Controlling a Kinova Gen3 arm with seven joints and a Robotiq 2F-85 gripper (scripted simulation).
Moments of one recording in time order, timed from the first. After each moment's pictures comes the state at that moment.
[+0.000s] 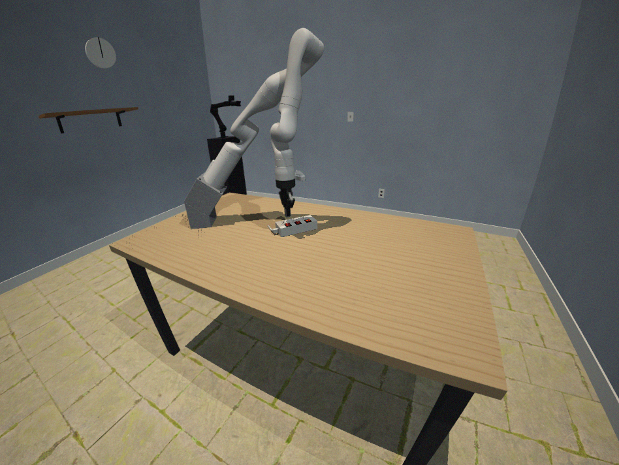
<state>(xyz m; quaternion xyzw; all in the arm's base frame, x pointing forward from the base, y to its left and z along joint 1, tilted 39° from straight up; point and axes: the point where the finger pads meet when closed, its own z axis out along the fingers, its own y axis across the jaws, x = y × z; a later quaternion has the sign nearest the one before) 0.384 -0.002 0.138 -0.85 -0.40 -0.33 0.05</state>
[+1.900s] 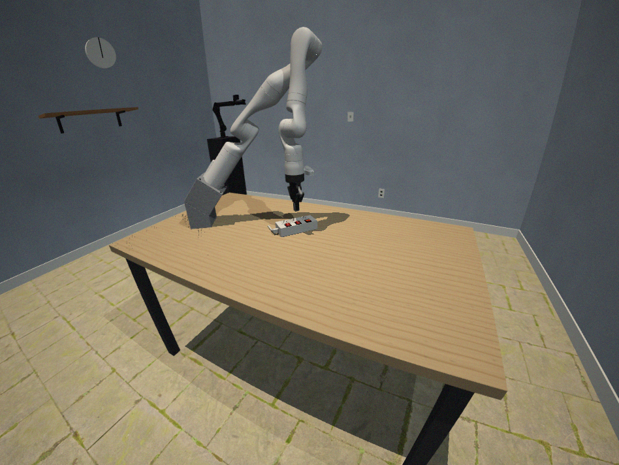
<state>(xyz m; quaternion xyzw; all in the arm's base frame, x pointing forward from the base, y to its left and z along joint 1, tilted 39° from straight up) 0.388 0.032 0.172 -0.85 -0.40 -0.33 0.05</state>
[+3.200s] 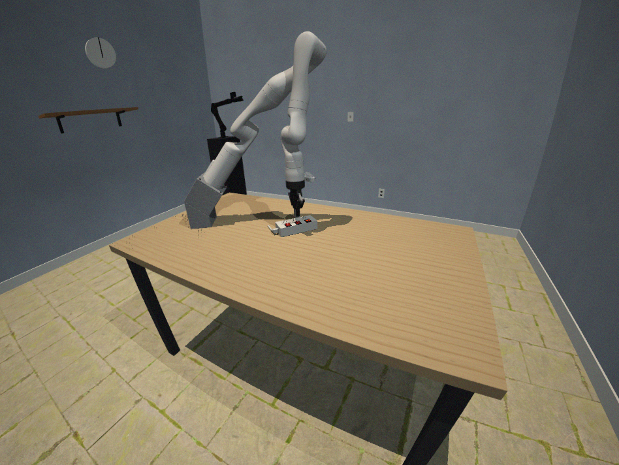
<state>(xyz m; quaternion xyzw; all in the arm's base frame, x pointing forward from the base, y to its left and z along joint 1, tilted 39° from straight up) 0.405 0.036 0.153 -0.85 -0.40 -0.33 0.04</state>
